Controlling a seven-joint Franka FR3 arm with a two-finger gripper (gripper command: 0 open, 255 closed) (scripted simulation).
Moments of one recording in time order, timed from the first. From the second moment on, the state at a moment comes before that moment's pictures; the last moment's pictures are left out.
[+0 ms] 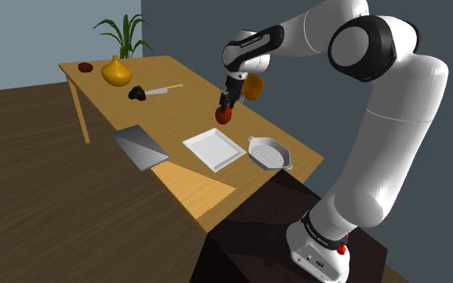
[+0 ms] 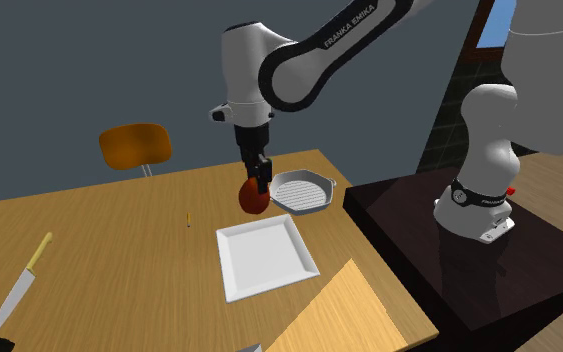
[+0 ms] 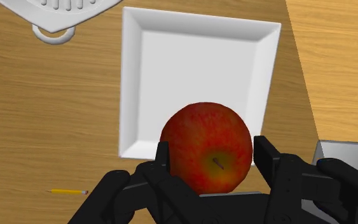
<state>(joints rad) -0.01 0.32 -0.25 -1.91 0.15 2.19 -0.51</state>
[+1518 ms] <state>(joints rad) 0.20 0.35 -0.14 -2.01 0.13 2.34 -0.19</state>
